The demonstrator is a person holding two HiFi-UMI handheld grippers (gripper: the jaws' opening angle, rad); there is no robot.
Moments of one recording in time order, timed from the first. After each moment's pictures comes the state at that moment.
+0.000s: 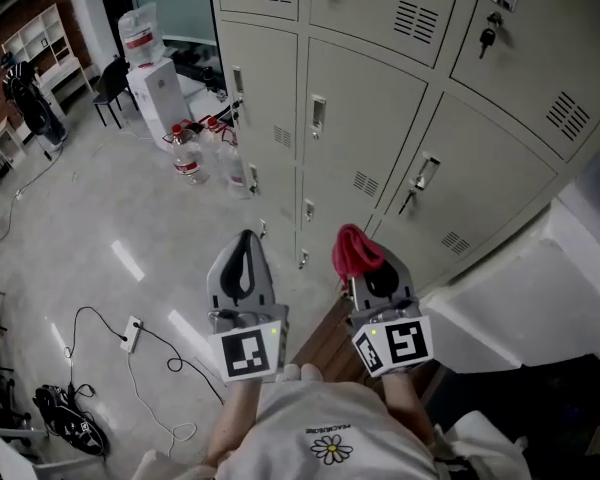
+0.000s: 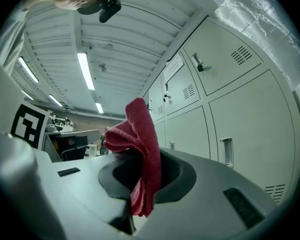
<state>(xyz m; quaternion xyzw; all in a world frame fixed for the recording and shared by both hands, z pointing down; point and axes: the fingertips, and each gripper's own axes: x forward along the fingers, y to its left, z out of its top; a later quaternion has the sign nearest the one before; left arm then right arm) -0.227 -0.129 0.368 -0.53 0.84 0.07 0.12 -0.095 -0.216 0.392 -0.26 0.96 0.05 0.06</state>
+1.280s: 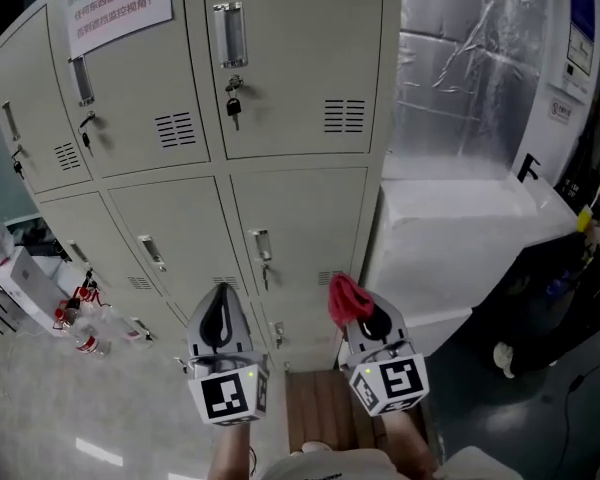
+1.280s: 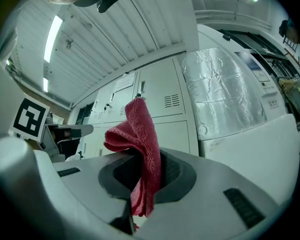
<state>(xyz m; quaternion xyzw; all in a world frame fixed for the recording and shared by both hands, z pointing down) -0.094 -0.277 0.306 -0.76 0.62 0.10 0.14 0.095 -0.265 0.346 -0.57 0.81 0.09 0.07</state>
